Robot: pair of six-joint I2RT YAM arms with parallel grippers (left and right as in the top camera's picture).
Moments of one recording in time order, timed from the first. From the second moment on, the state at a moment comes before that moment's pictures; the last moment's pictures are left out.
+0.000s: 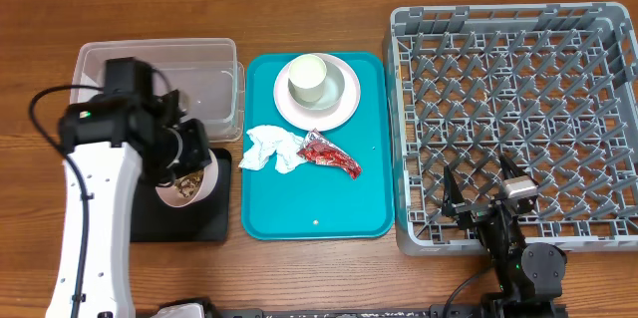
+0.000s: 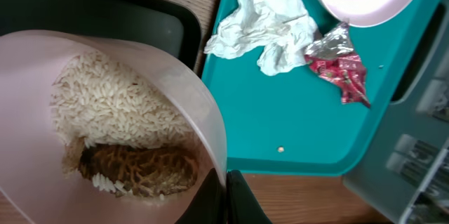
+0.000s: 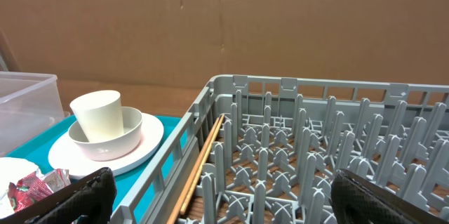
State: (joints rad) left arm 0.13 1.40 1.31 -1.32 0.32 -0.22; right arm 0.06 0.01 0.02 -0.02 -0.16 0.02
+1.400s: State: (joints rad) left arm 0.80 1.40 1.00 -1.20 0.96 0.16; right arm 0.06 0.01 0.02 -0.02 -0.16 0.02
